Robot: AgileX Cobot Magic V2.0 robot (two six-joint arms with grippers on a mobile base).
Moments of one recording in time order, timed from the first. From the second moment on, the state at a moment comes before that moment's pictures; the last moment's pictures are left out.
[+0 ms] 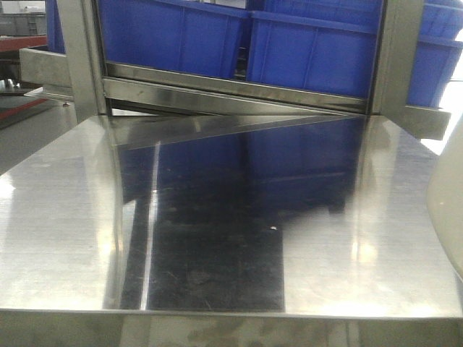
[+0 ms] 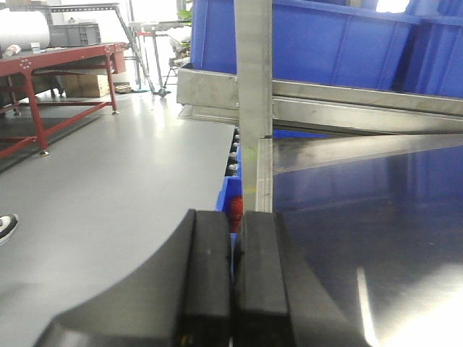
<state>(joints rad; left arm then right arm) -0.02 -0.01 0.01 -0.07 0.08 0.10 0.16 0.75 -0.72 -0.01 1.06 0.26</state>
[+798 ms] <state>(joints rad) -0.02 -0.01 0.01 -0.07 0.08 0.10 0.16 0.75 -0.72 -0.01 1.06 0.26</state>
